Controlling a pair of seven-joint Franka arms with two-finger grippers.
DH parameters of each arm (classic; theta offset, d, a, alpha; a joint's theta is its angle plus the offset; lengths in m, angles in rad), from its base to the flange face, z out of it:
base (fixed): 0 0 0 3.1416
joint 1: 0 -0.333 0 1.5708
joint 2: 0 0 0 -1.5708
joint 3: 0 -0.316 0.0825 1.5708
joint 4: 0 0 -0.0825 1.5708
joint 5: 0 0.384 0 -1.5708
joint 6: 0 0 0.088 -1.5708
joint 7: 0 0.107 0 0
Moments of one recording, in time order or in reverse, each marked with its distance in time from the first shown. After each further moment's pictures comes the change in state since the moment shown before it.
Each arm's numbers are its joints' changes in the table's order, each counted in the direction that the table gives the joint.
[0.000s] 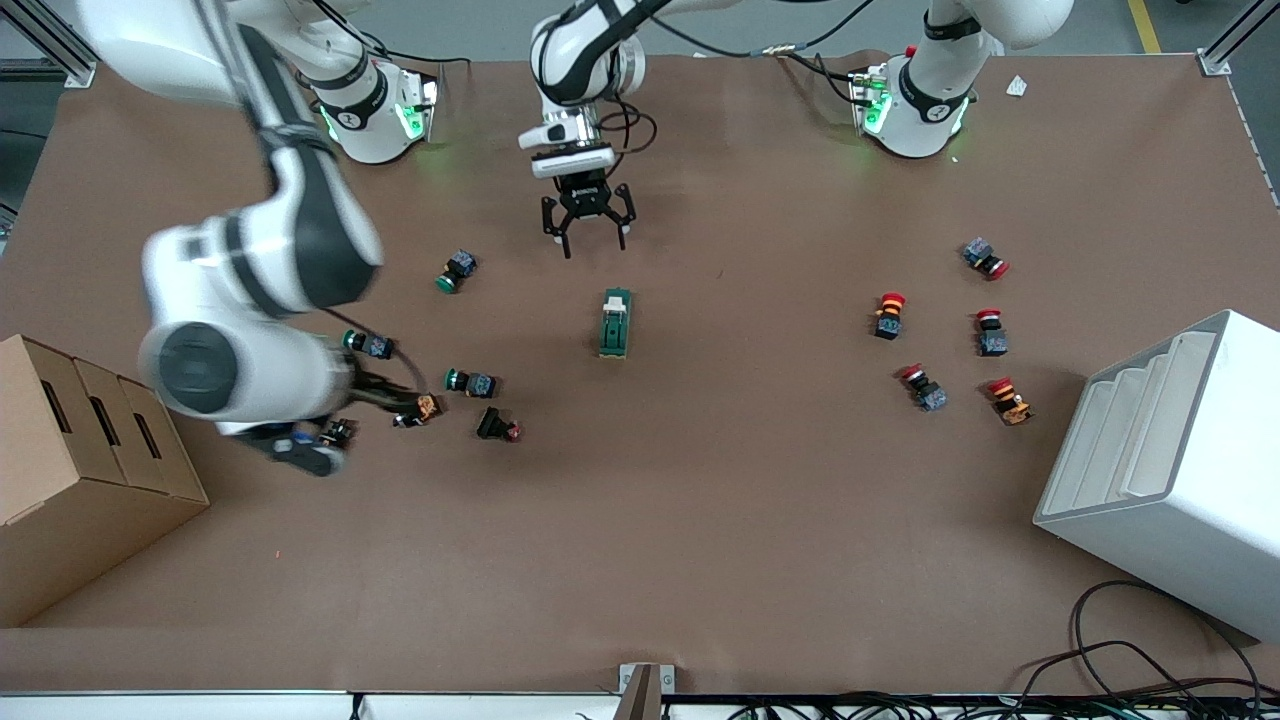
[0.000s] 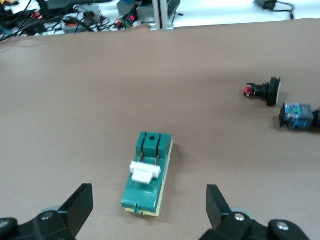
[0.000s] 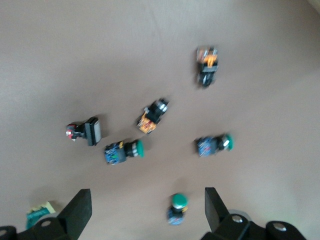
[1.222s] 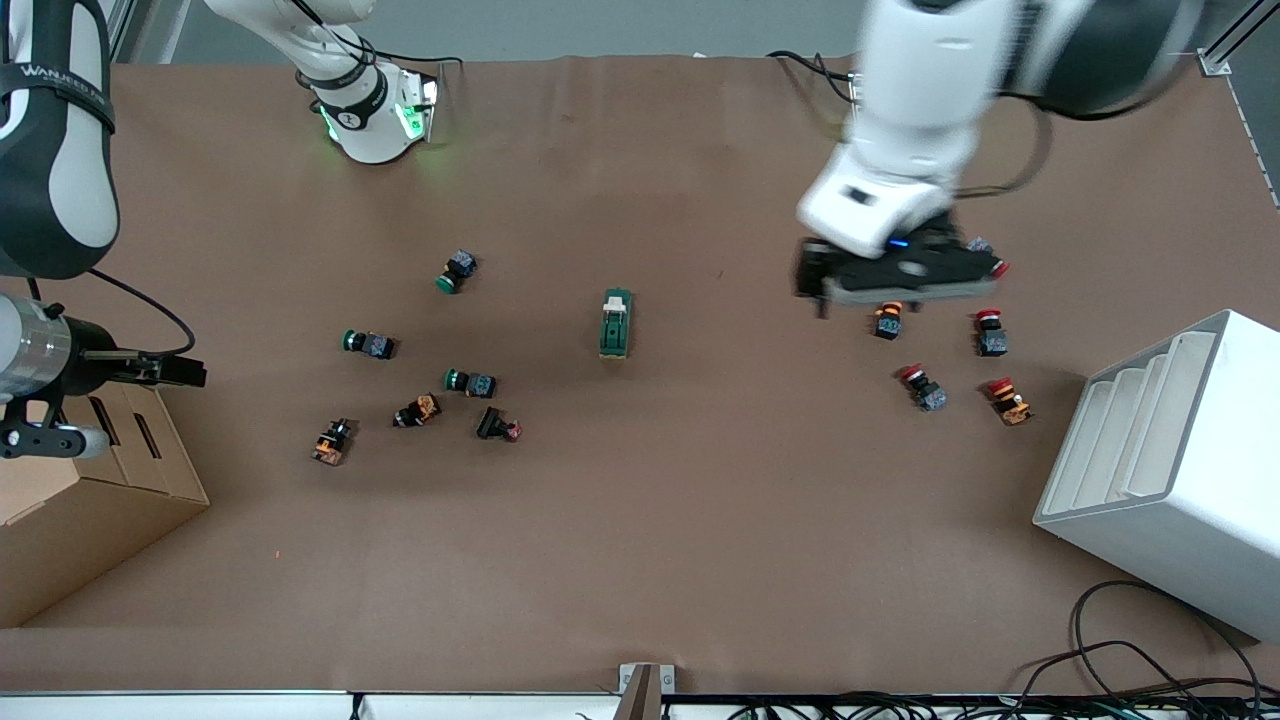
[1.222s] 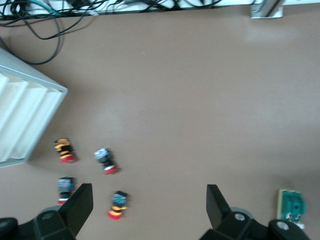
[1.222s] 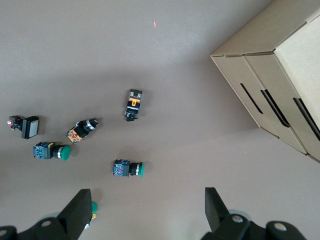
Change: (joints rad) left arm -0.859 -0.472 -0.019 -0.232 -0.948 0.206 1.570; right arm 0.223 -0.097 -0.008 -0.030 -0.081 0.055 -0.462
